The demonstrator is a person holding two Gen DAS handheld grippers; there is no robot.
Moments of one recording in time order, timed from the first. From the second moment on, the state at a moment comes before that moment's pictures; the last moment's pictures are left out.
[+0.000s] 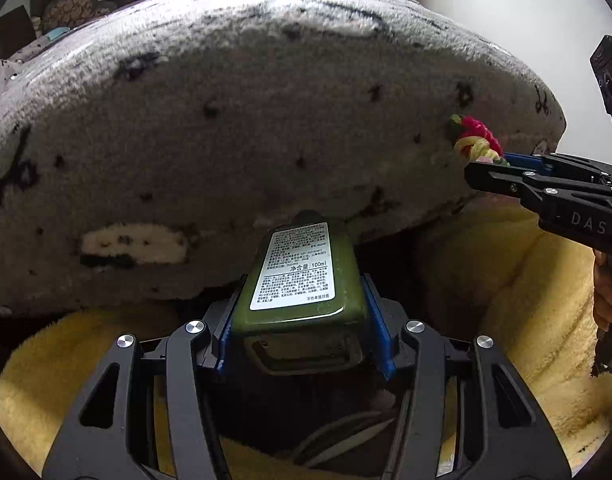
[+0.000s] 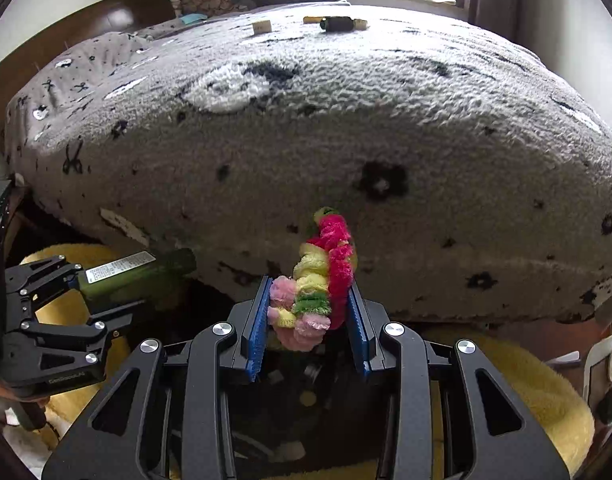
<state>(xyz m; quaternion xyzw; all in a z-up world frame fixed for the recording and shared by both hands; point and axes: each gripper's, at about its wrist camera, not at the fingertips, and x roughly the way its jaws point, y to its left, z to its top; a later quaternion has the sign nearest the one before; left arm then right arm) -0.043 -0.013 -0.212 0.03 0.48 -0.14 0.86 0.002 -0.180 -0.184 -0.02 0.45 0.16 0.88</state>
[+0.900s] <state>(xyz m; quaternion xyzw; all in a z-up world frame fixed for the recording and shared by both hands) -0.014 -0.013 -0.303 -0.02 0.59 -0.16 0.79 0.018 -0.158 -0.280 0.04 0.56 0.20 0.80</state>
